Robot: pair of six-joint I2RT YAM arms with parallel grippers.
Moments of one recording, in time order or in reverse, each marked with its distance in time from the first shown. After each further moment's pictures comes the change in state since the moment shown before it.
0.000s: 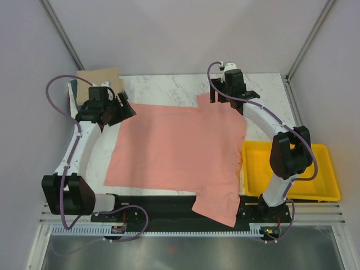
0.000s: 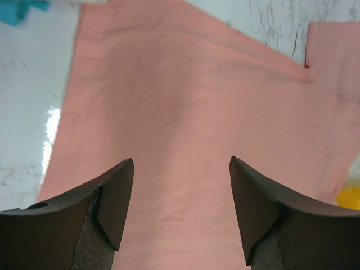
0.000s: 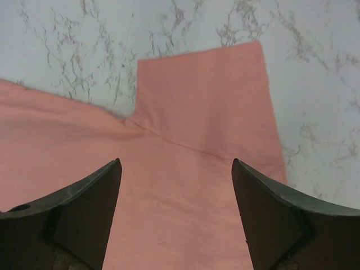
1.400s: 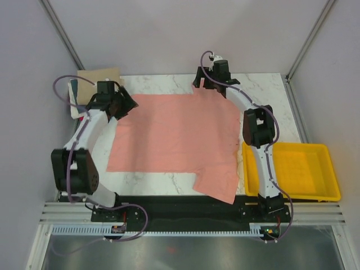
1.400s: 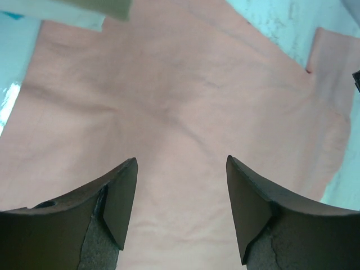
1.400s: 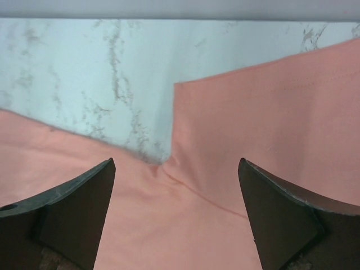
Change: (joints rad) left arm -0.015 0.338 0.063 0.211 -0.037 -0.240; right arm -0.052 0.763 0.747 0.048 -0.277 0.199
